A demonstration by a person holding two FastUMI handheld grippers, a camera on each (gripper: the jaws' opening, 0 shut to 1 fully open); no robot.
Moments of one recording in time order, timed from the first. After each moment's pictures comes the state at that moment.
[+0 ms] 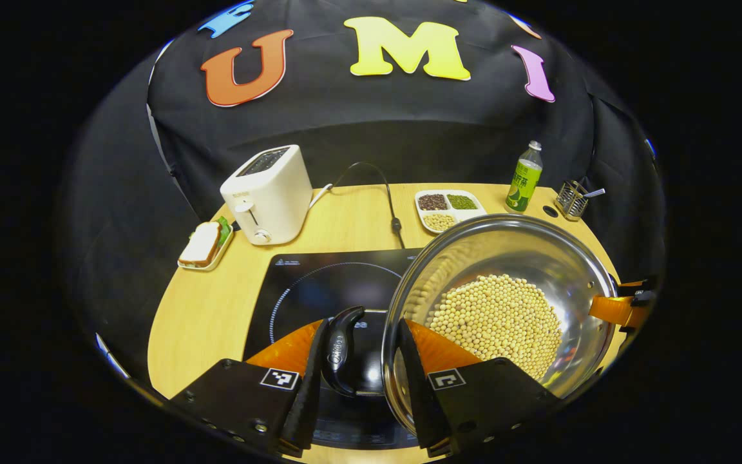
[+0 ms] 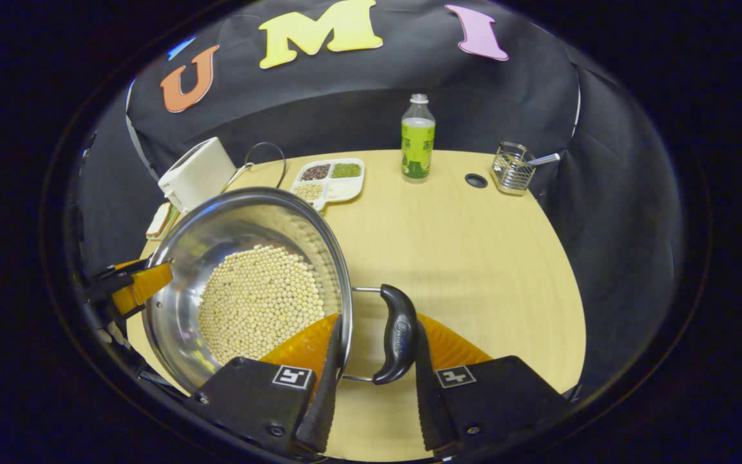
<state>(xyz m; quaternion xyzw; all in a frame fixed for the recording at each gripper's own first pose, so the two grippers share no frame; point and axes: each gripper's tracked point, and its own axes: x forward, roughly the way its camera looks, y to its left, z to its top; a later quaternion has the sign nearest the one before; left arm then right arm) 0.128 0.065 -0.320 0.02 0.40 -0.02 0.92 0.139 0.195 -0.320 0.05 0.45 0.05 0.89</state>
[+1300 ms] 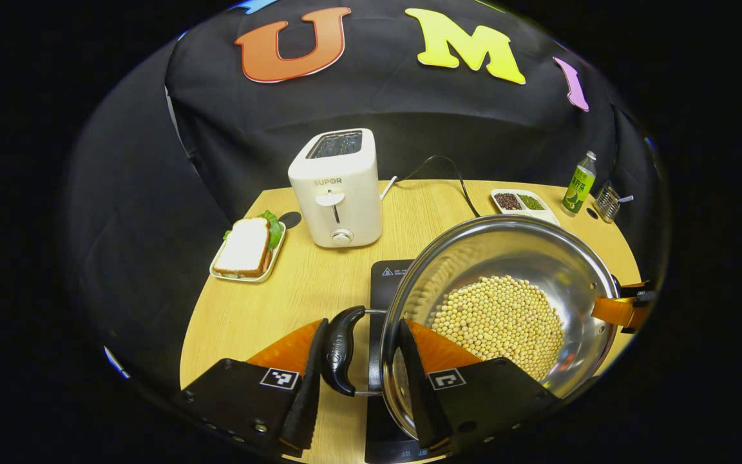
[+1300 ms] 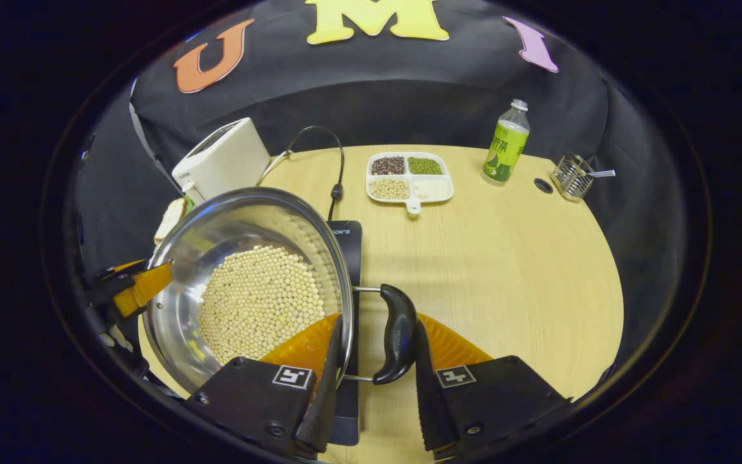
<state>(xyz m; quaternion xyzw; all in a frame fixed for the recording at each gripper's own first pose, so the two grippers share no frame) 0.171 0.210 -0.359 0.02 0.41 0.00 0.91 0.176 0.353 -0.335 0.05 0.47 0.05 0.88</state>
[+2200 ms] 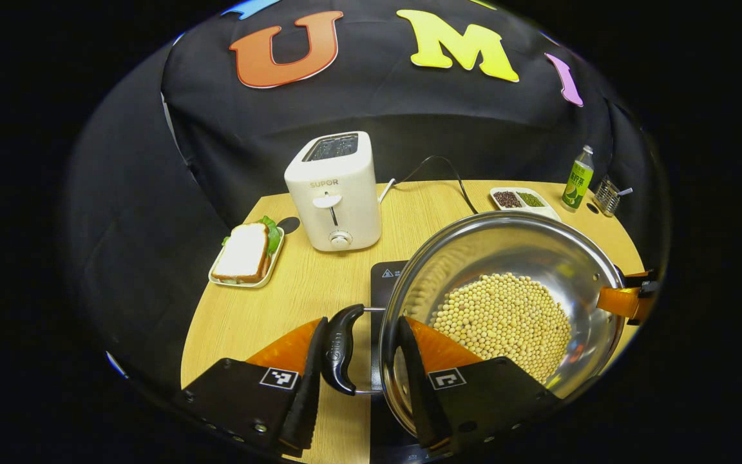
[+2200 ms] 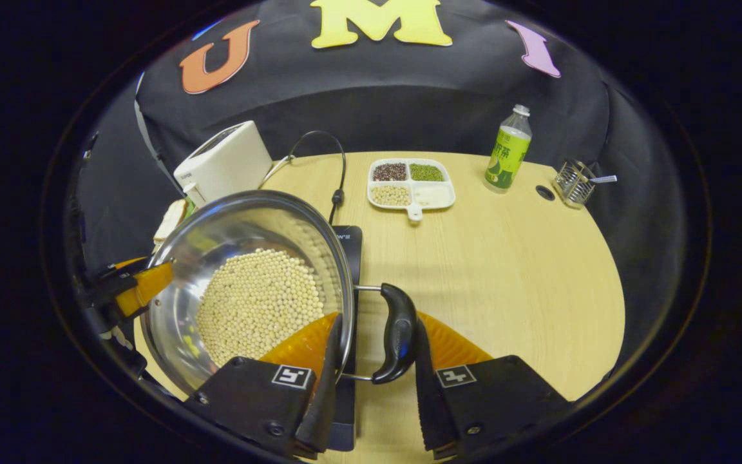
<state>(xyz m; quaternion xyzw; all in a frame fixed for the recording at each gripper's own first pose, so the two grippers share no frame) 0.172 0.211 -0.360 0.03 0.40 -0.01 0.92 0.180 0.352 -0.338 0.03 0.44 0.05 0.89</state>
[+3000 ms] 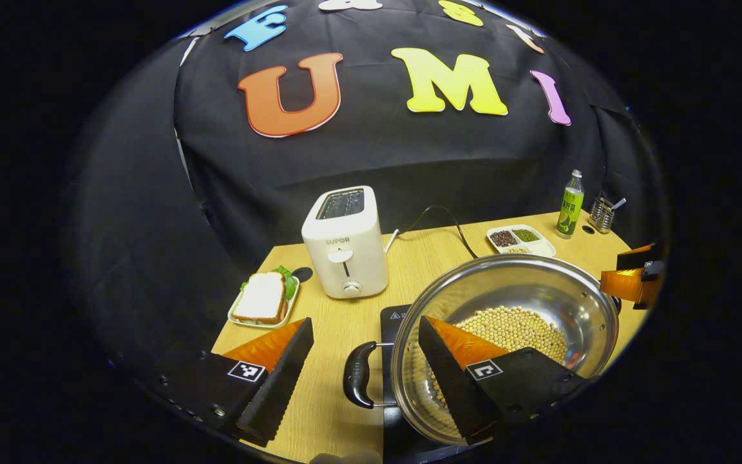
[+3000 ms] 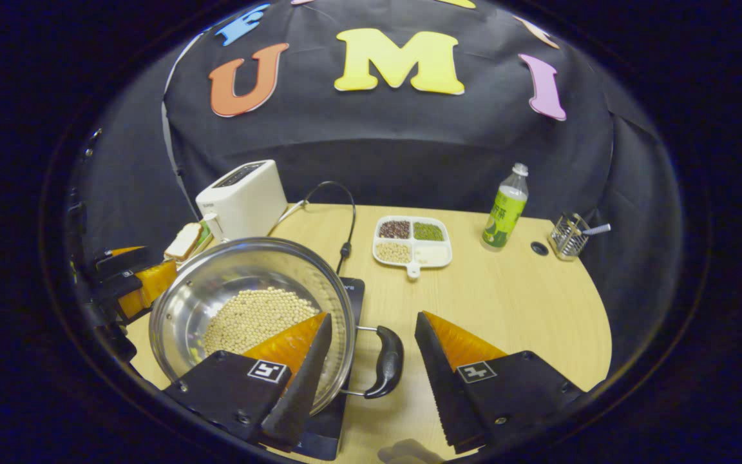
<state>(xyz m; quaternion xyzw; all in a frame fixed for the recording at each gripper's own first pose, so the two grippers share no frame) 0.184 0.219 -0.297 0.06 0.28 0.00 0.96 0.202 0.353 -0.280 -0.01 0.32 0.09 0.94</state>
